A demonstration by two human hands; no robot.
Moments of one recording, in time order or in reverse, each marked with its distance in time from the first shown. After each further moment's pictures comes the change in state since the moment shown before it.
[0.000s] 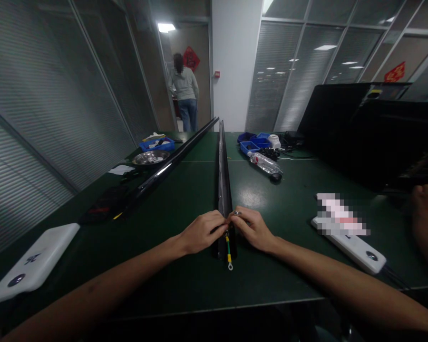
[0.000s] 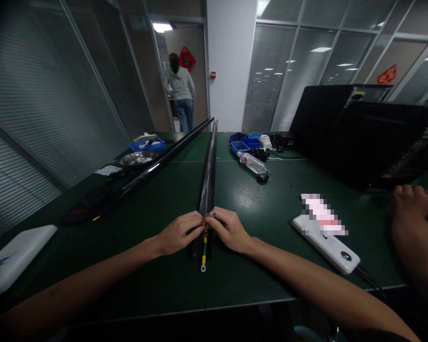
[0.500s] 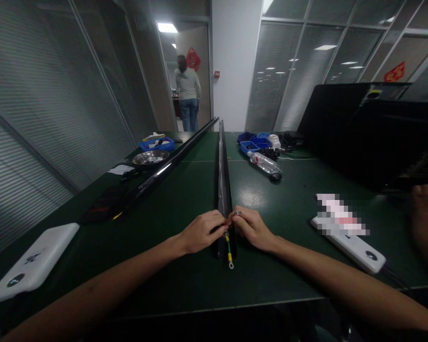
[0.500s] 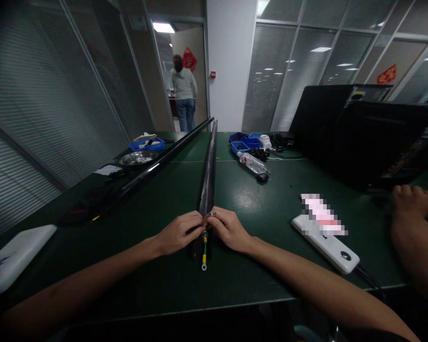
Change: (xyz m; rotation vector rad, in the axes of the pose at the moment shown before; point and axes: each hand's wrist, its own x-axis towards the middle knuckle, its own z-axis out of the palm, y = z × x) left_hand 0.000 0.000 -0.001 0.004 -0.003 0.021; right_hand -0.002 0.005 0.000 0.100 -0.045 0.056
